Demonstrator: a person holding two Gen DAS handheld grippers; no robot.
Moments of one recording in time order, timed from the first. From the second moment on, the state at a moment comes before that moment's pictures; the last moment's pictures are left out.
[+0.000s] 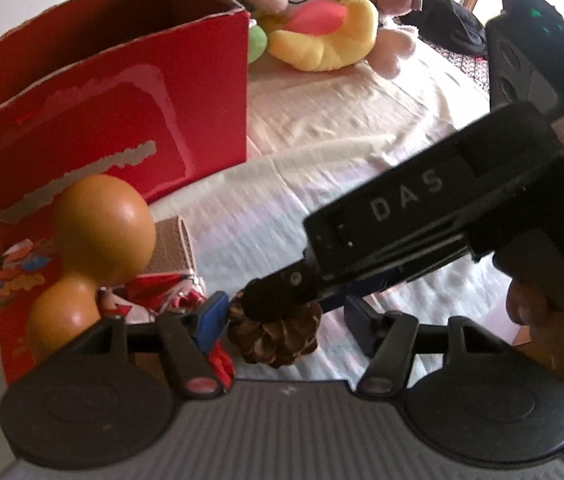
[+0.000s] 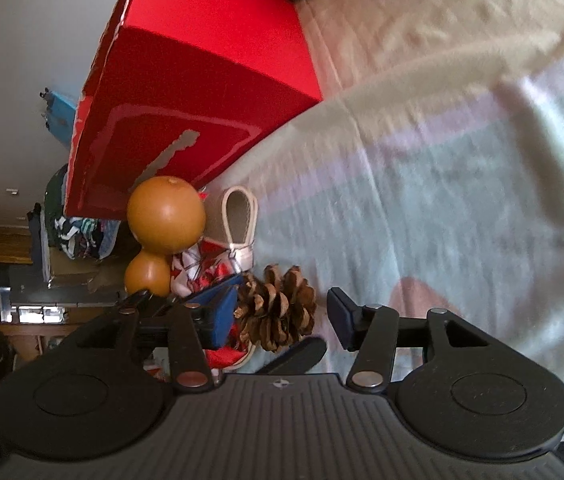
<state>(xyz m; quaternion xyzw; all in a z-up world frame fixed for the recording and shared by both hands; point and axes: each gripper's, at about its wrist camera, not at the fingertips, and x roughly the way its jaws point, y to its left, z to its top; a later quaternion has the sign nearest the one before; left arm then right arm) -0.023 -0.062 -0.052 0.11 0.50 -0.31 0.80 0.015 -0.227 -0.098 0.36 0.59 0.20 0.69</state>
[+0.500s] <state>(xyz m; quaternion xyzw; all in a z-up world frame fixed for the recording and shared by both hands) -0.012 -0.080 -0.017 0.08 0.46 -0.41 0.78 -0.008 -0.262 -0.057 0.39 0.54 0.12 0.74</state>
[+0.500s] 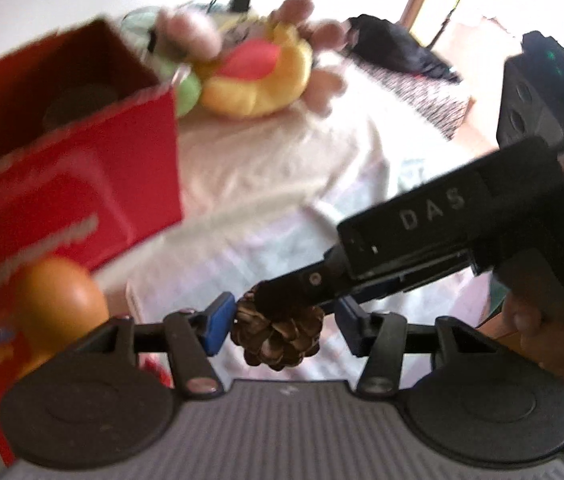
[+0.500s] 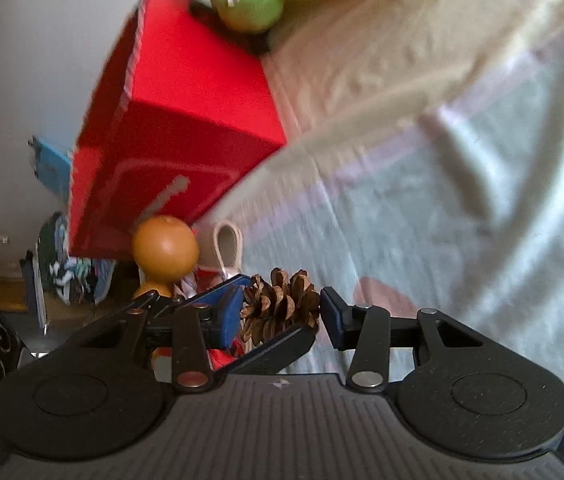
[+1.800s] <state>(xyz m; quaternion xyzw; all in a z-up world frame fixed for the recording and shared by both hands) 0.147 0.002 0.020 -0.07 0.45 -0.36 0.82 0.169 -0.143 0.037 0.11 0.55 0.16 0.81</state>
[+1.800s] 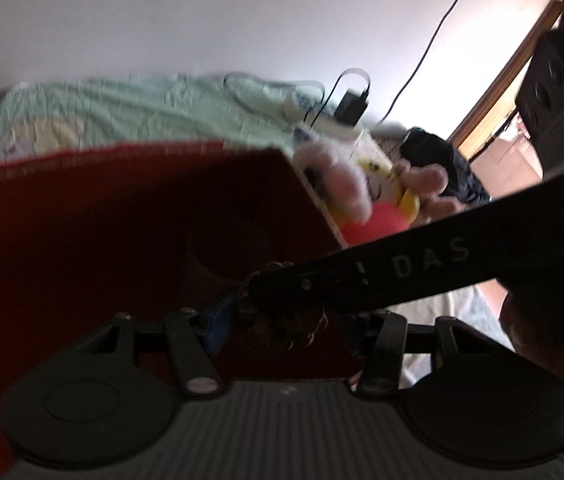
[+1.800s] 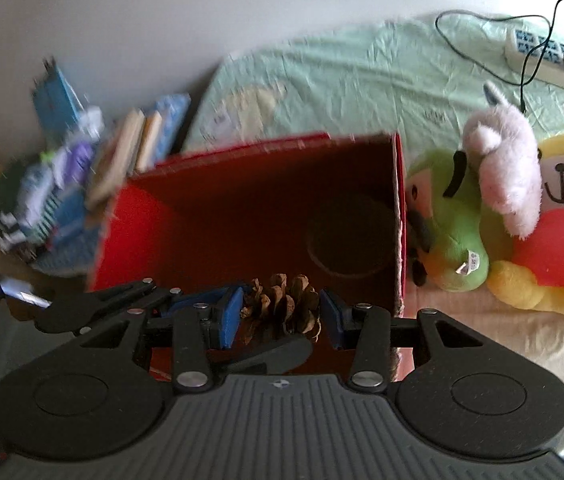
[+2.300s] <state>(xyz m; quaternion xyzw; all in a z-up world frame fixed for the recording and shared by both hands) 0.150 0.006 -0.013 -0.03 0.49 -0.35 0.80 0.191 -0.084 0.000 -0.12 0.63 0.11 0.76</state>
